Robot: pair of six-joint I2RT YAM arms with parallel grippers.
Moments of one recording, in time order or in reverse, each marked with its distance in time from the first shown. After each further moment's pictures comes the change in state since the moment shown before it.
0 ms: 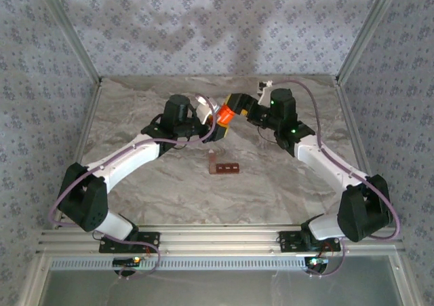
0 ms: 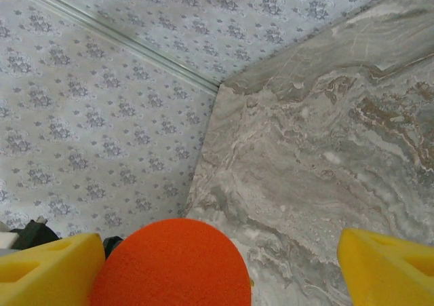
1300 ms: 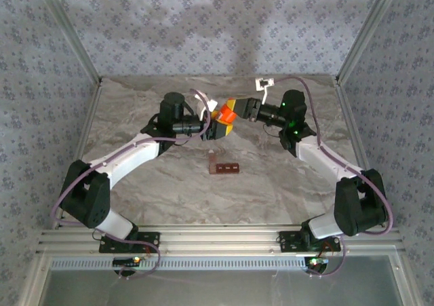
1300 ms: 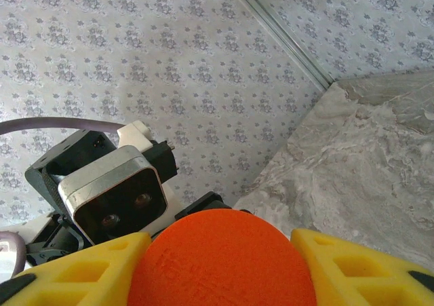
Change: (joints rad) left arm 0.045 0.024 -0.029 0.211 0.291 -0.219; right arm -0.097 0.037 -0.087 0.429 -0.422 -0.072
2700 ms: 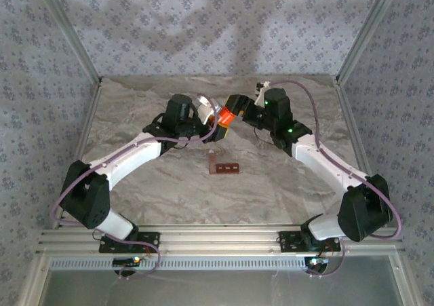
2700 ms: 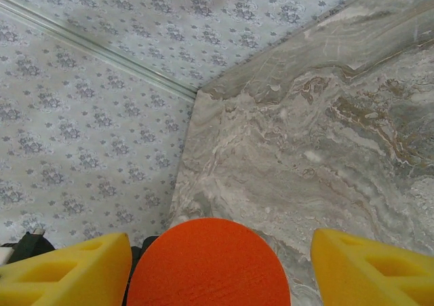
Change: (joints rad) left arm -0.045 0.001 0.045 -0.239 -0.298 0.235; right arm 0.145 -0.034 0.129 -0.521 0.548 0.084
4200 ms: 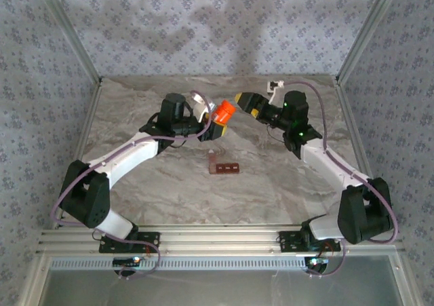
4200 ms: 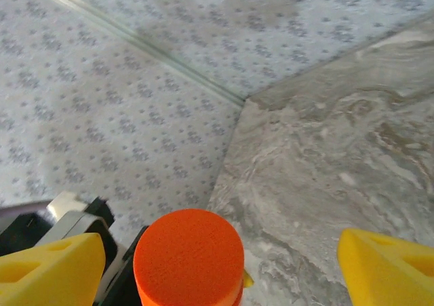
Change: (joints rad) left arm 0.049 -0.002 -0.029 0.051 0.103 -0.071; right arm -0.158 -0.035 -0.140 0.261 -0.251 0.017
